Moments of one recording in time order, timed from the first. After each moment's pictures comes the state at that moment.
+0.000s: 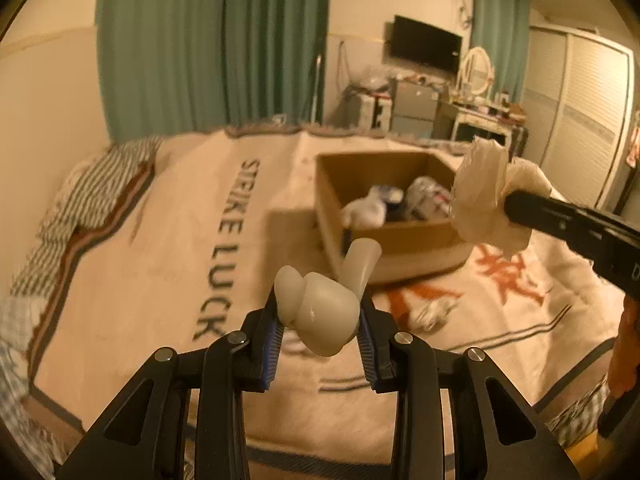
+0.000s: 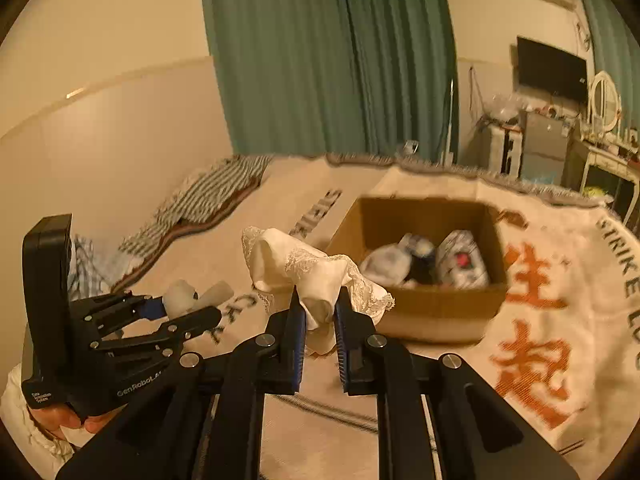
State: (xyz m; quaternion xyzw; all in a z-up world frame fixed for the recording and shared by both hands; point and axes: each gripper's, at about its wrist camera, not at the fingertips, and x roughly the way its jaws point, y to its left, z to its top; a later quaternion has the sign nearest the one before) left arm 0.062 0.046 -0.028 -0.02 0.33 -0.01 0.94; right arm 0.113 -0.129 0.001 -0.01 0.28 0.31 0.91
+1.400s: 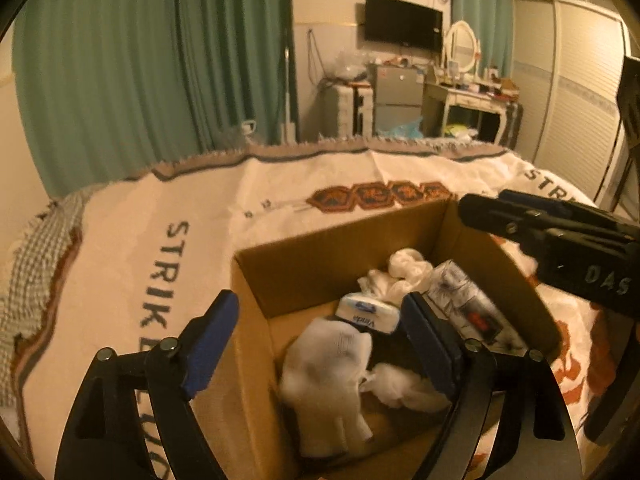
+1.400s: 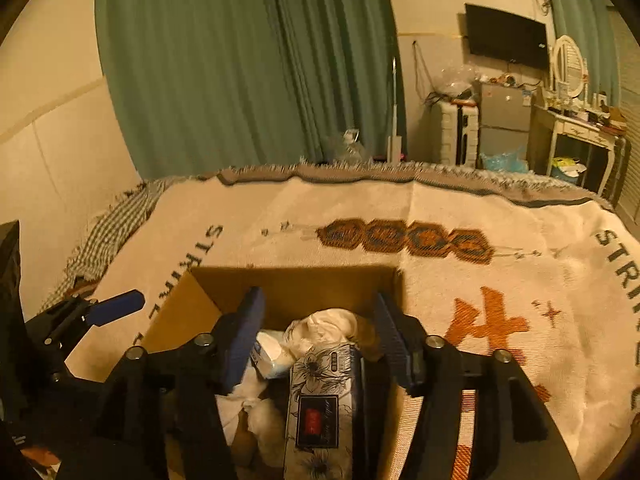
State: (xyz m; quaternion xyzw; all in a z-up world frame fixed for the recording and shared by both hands) left arm 0.265 -0.012 -0.033 0.03 0.34 -0.03 0.94; right arm 0.350 -0.176 -0.031 0.03 0.31 0.23 0.92
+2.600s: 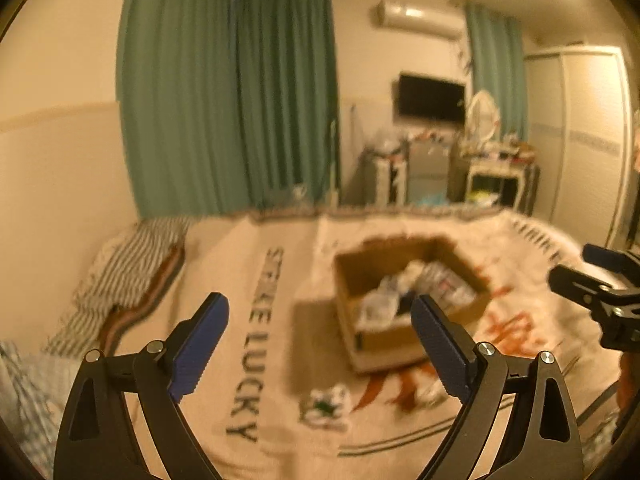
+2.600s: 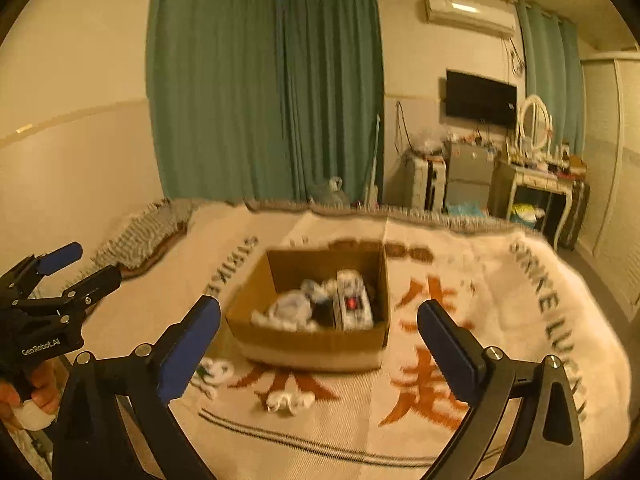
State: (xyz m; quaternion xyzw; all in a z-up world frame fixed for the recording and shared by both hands) left arm 0.064 0.046 0.024 0.01 0.23 0.04 0.97; right arm 0.105 -0.189 0.037 -0.01 0.23 0.18 0.96
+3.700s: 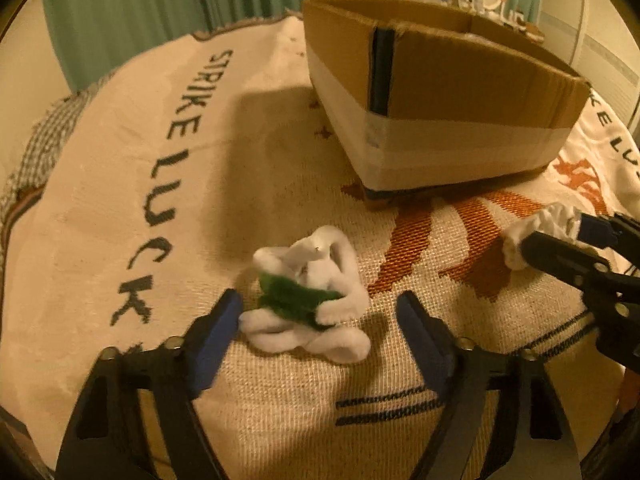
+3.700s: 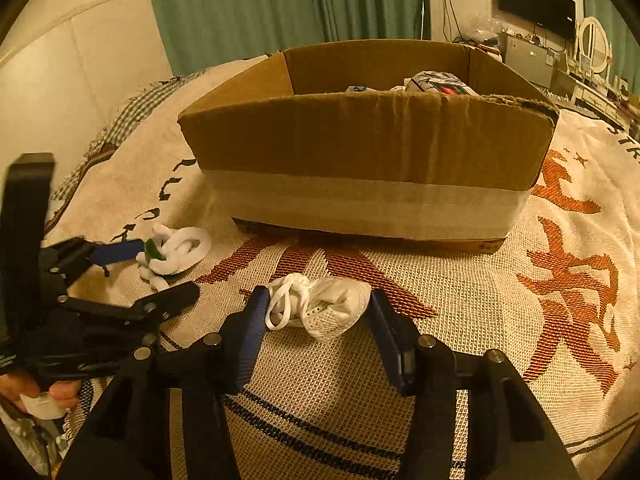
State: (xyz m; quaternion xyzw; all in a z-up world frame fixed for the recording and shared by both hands) left arm 0.144 0.036 -0.160 0.02 0.47 0.00 0.88; right arm 0.191 -0.133 -0.157 -0.03 0.41 0.25 0.88
